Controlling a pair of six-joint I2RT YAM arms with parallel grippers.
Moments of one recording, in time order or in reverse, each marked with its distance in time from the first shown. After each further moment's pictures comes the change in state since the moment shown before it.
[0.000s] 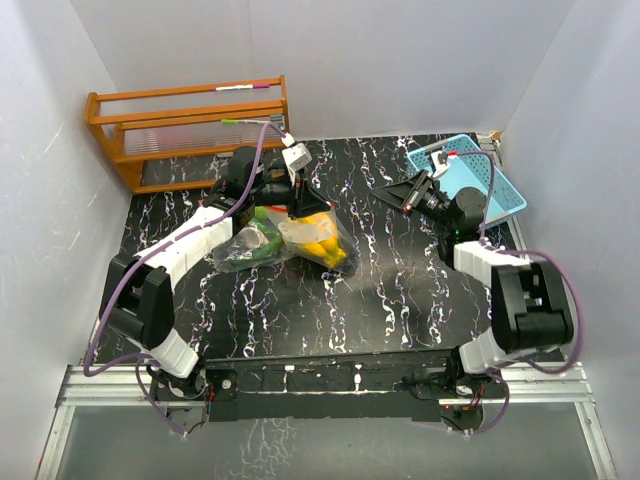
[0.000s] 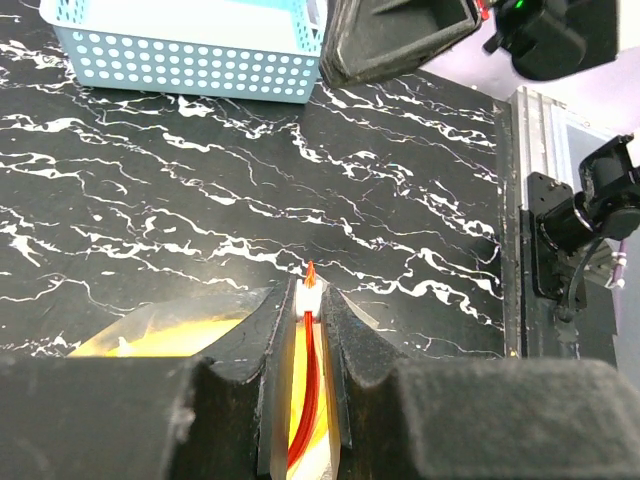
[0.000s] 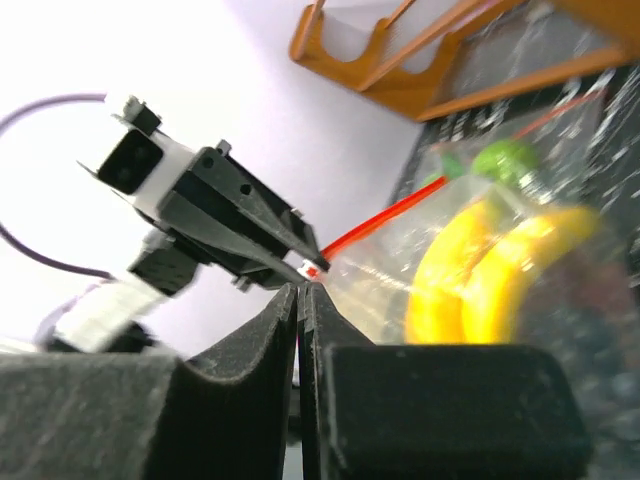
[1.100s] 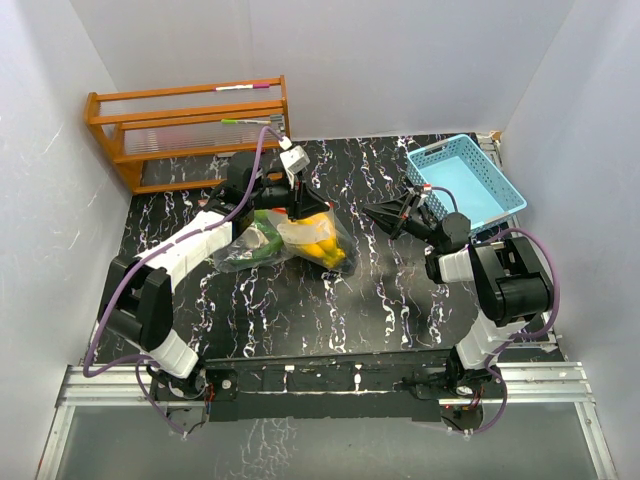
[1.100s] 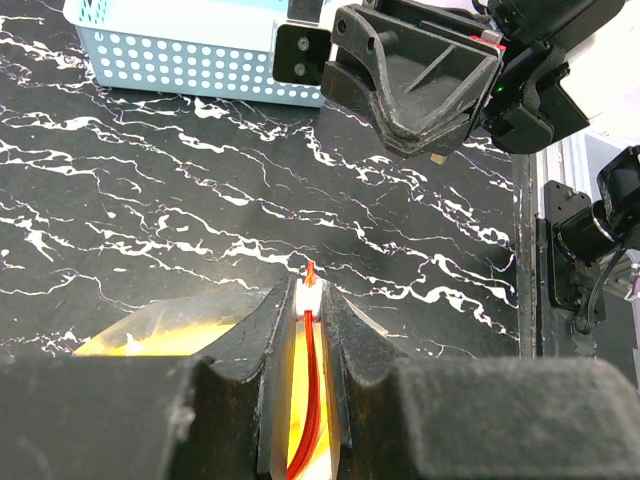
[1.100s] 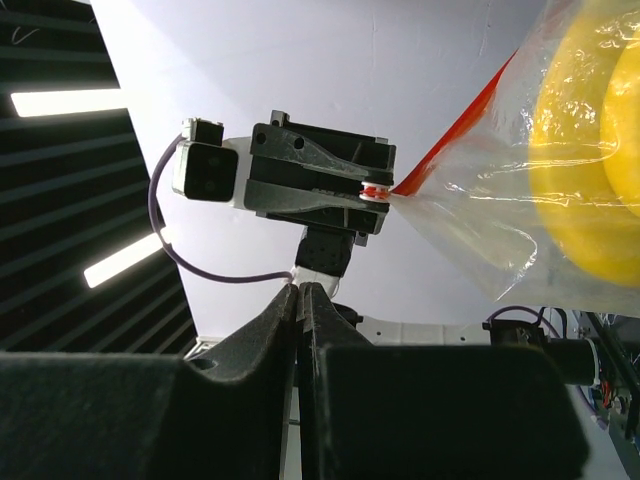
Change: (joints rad) left arm 0.000 -0.013 -0.054 0.089 -0.047 -0.023; right arm 0.048 0.246 -0.159 0.536 -0.015 0.921
